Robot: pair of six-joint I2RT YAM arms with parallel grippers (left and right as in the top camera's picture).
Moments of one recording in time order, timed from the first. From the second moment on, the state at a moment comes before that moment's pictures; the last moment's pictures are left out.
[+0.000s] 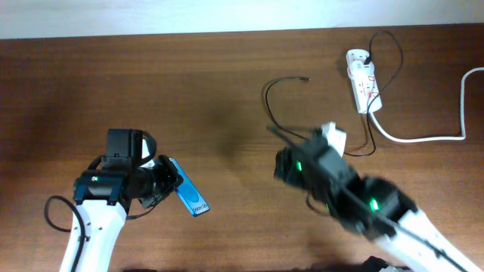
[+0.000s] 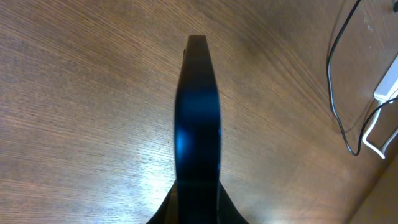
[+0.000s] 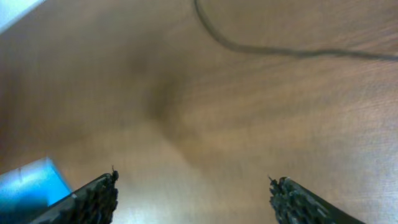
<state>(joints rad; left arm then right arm) -0.05 1.16 0.91 -0.98 0.36 -0.70 0.69 1.14 1.12 -0.90 0.22 0.98</state>
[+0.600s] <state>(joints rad) -0.05 1.16 0.91 -0.98 0.30 -0.70 0.21 2.34 1.95 -0.67 -0.03 0.97</state>
